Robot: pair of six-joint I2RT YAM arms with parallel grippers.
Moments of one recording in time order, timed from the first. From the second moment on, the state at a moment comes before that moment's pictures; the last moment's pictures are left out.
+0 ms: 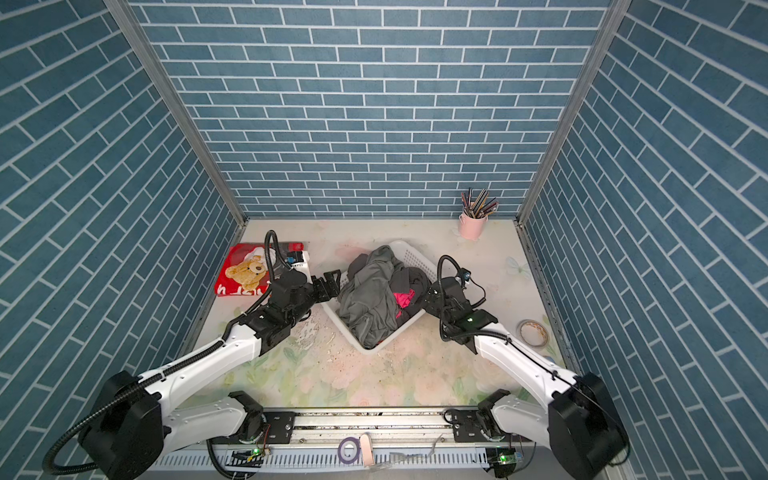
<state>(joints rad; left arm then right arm) -0.57 1.17 0.66 0.10 -0.21 -0.62 0.60 1.20 0.66 -0.28 0.23 0.89</state>
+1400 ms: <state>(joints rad) -0.53 1.06 0.57 0.03 0.00 -0.72 0.73 1.80 1.58 -0.58 0.27 0.49</state>
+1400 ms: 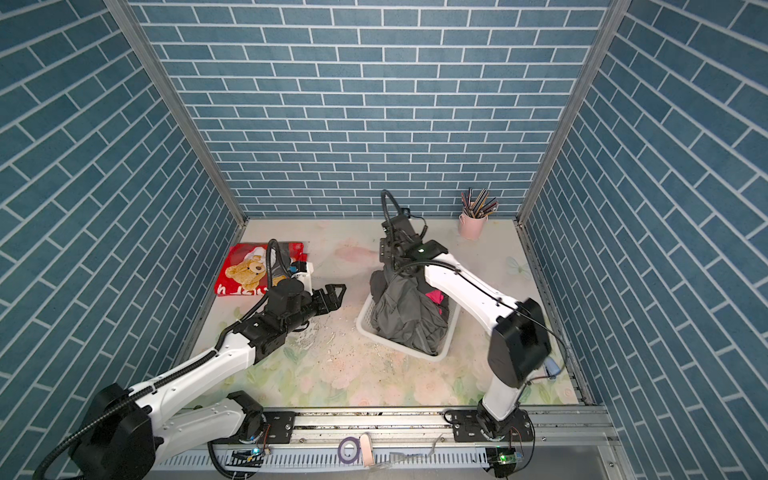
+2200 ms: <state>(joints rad) -0.44 1.06 0.49 0.13 0.15 -0.78 0.77 1.91 1.49 -0.70 0.30 0.31</state>
